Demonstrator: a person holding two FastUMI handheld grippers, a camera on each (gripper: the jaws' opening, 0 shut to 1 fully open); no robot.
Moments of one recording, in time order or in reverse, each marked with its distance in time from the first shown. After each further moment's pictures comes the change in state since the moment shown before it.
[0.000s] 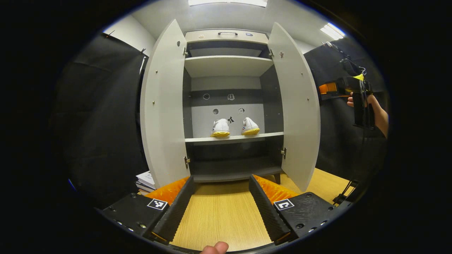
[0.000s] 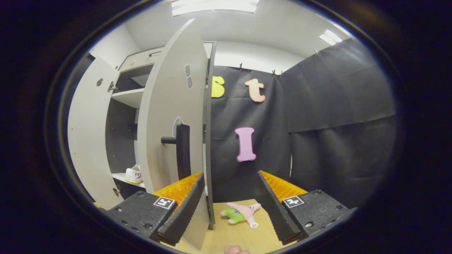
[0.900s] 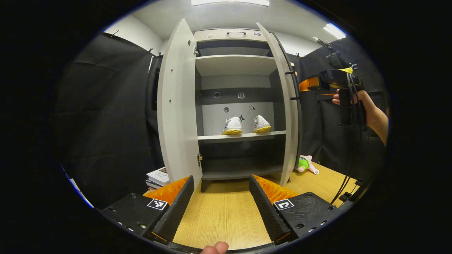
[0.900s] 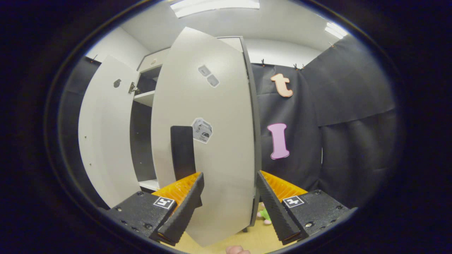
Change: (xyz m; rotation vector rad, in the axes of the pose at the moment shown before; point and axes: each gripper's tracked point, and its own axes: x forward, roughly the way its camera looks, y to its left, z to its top) left arm -0.012 0.033 -0.006 -0.002 0.010 0.080; right arm 0.037 0.121 -0.004 0.051 0.014 0.184
